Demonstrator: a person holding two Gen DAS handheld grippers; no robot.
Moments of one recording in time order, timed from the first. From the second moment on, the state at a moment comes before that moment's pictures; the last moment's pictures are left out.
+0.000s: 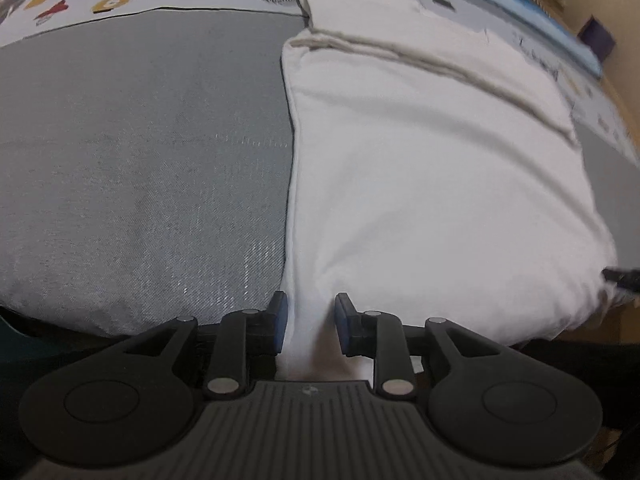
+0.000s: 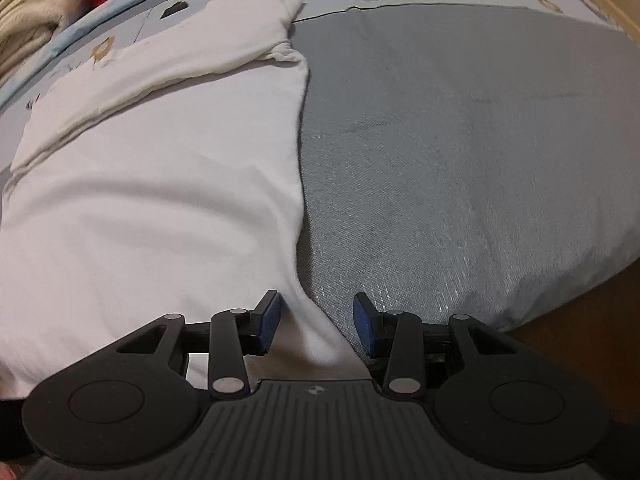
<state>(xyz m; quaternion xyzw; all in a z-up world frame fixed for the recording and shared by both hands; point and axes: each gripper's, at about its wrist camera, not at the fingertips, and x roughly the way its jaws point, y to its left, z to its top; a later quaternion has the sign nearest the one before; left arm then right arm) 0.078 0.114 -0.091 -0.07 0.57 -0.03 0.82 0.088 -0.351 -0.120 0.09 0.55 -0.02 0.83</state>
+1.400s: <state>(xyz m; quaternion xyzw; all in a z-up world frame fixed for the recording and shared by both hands) 0.075 0.112 -0.102 -0.06 0.60 -0.03 0.80 0.086 -0.346 -0.131 0.09 0.60 0.01 0.80</state>
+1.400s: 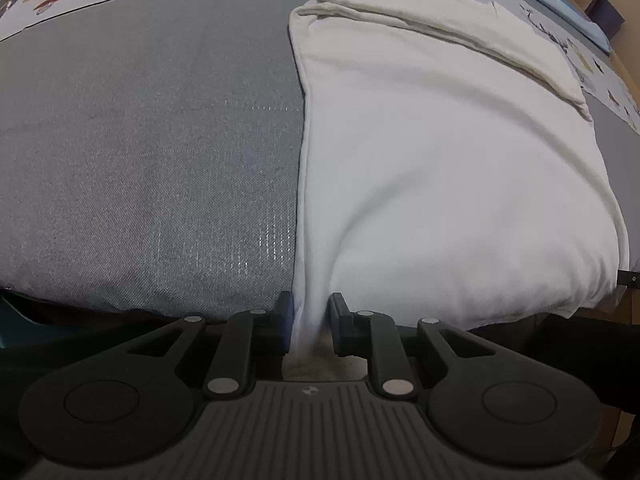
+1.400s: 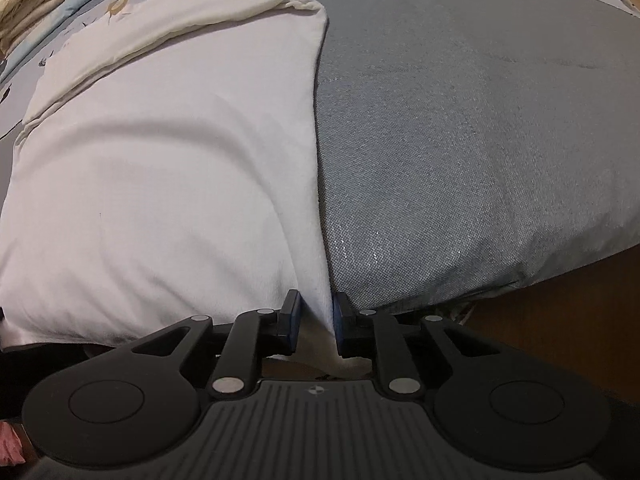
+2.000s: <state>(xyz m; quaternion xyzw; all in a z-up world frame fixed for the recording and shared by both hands) 0.075 0.108 -0.109 -0.04 0.61 -0.03 0.79 0.082 -0.337 -0.135 0.06 0.61 0.02 0.79</state>
